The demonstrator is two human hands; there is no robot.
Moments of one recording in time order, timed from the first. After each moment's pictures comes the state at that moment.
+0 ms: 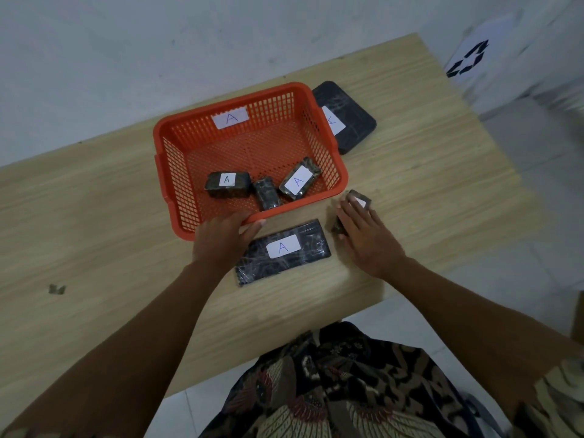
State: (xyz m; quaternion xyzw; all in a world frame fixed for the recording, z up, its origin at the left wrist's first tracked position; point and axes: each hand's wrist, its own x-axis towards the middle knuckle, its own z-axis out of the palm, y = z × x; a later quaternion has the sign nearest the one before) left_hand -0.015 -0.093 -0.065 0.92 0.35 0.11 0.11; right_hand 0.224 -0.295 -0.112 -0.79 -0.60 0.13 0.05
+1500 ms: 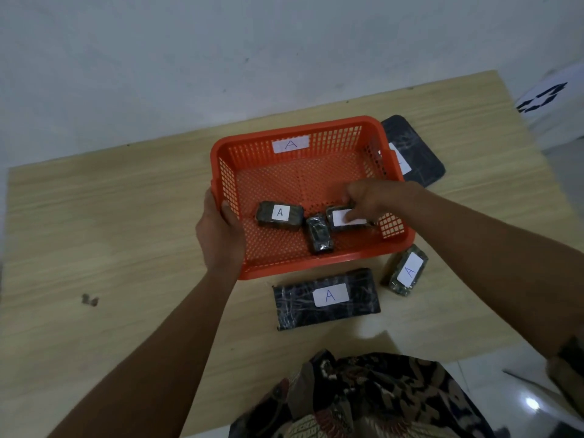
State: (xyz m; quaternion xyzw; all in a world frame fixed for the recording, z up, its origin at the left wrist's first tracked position) left_hand -0.022 -0.001 -0.063 0.67 0.64 0.27 0.26; right_hand 0.257 -0.054 -0.031 -0.72 -0.54 0.40 -0.18
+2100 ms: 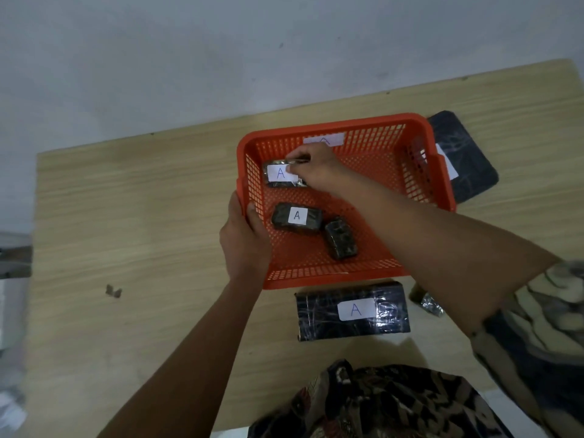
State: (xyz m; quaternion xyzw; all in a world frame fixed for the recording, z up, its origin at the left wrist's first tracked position) left_hand -0.018 -0.004 -0.057 0.66 0.65 0.25 0.28; right_hand 0.165 0.056 -0.064 -0.74 -0.43 0.45 0.26
